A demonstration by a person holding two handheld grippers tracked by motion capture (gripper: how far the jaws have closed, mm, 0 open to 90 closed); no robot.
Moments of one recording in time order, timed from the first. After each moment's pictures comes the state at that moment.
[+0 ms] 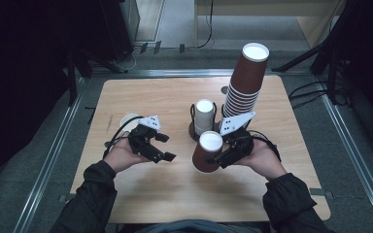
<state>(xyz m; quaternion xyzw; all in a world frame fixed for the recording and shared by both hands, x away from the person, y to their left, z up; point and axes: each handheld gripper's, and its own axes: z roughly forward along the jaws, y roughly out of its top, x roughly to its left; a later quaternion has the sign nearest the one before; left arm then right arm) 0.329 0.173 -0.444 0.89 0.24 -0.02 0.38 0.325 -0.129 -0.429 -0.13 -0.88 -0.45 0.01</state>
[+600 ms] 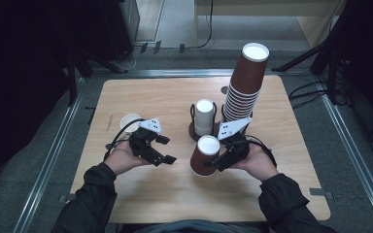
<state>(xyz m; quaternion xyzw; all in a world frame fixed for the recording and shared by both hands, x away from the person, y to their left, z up) 0.323 0.171 -0.448 0.89 0.23 -0.02 0.38 0.329 -0.125 -0.456 -0.13 -0.88 -0.46 0.02</state>
